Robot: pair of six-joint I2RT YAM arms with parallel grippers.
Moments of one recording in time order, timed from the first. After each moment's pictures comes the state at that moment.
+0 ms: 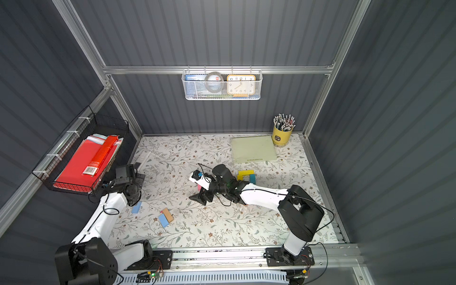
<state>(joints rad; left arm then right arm) 0.19 1.11 0.74 -0.56 -0.25 -1.22 0.94 1.69 1.02 0.21 -0.49 -0.20</state>
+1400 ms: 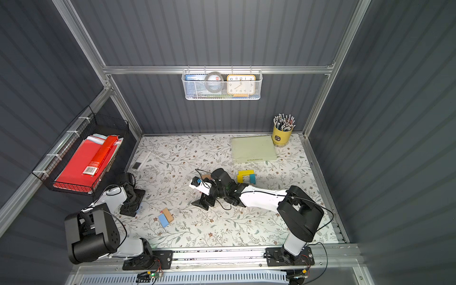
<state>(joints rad) 0.36 1.43 0.72 -0.58 -0.17 -1.04 0.95 1.67 0.97 0.15 -0.45 -0.28</state>
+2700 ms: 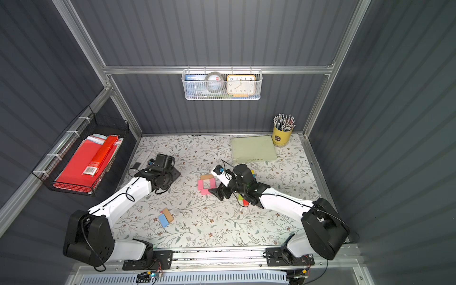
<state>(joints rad) -0.37 1.43 1.01 -0.57 -0.23 -1.05 0.74 1.38 0.76 0.17 -0.37 -0.16</state>
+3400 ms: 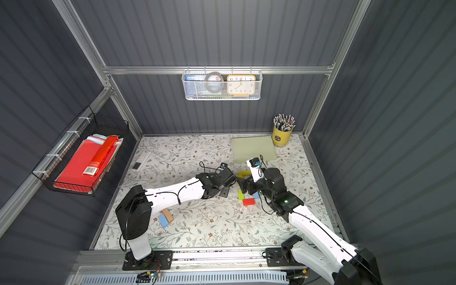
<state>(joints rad) -0.96 1.82 1.35 -0.69 -0.40 -0.58 0.53 0.91 0.61 -0.07 -0.13 0.07</state>
